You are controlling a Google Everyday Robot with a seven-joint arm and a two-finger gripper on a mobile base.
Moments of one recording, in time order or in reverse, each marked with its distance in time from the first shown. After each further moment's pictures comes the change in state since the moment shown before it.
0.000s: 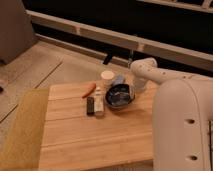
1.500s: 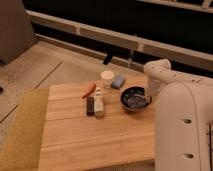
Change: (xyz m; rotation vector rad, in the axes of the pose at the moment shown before) arm -0.055 -0.062 -0.006 0.180 -0.020 -0.044
